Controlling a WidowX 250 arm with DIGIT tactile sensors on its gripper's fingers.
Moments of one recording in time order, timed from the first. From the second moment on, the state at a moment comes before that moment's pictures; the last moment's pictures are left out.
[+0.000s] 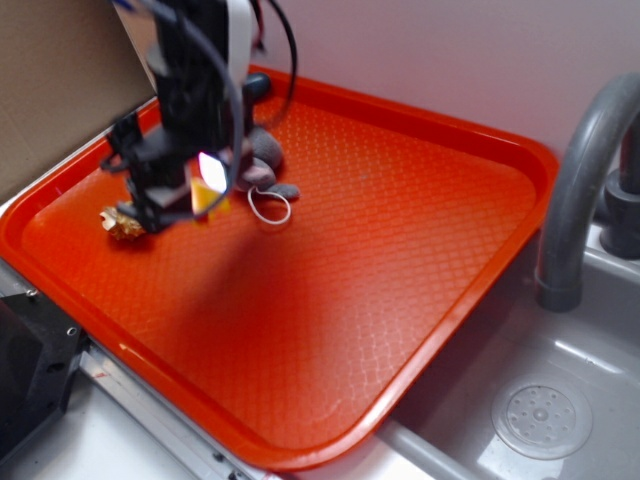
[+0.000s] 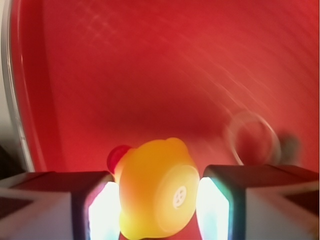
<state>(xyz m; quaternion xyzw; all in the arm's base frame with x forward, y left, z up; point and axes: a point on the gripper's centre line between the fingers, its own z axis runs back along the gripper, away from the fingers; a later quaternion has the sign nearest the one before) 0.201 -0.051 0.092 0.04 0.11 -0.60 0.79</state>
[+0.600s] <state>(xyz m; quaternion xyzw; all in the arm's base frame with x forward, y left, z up) 0.178 0.001 0.226 0.02 0.04 -0.26 0.97</state>
